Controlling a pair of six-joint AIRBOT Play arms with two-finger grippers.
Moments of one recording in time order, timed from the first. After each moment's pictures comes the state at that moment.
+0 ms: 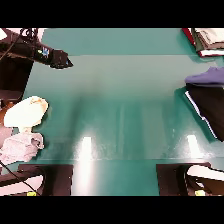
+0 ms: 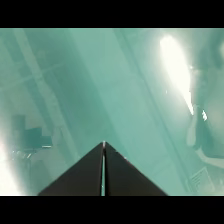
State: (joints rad) left arm -0.14 -1.36 1.68 1.07 -1.31 -1.35; right arm -0.80 -1.38 1.82 -1.05 1.58 1.42
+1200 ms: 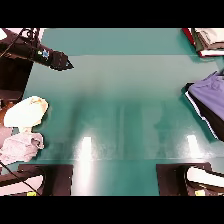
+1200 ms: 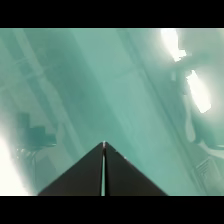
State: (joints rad) left arm -0.14 -1.36 1.68 1.06 -1.33 -1.31; right arm -0.41 -1.35 1.81 -1.13 1.82 1.60
